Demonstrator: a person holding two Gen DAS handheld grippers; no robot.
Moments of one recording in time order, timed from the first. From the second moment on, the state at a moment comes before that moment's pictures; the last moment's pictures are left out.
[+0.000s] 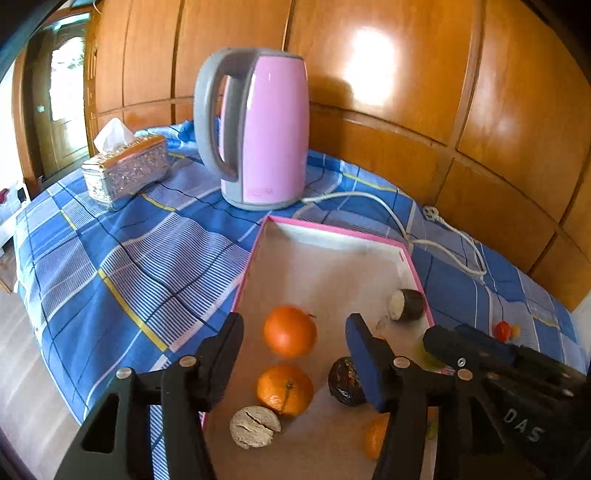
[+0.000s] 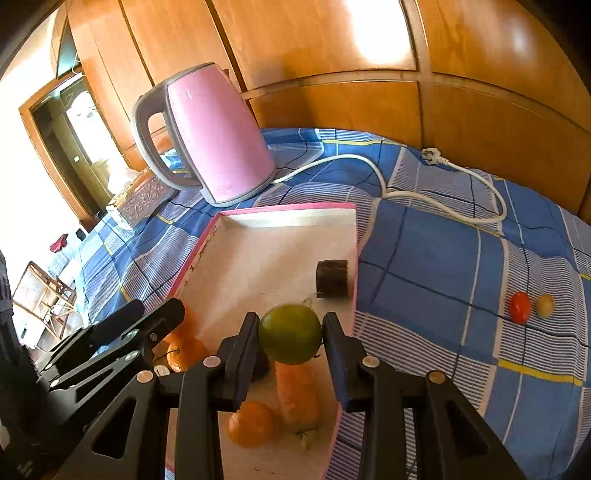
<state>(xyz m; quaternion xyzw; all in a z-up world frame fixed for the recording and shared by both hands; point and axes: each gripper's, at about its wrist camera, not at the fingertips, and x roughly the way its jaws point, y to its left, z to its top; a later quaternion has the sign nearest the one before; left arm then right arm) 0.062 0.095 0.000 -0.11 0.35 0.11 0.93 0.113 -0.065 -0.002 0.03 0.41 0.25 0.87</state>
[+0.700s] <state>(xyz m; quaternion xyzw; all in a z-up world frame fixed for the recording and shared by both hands) 0.034 0.058 0.009 -0.07 0.34 0.09 0.93 0.074 -0.100 -0.006 0.04 0.40 0.20 0.89</state>
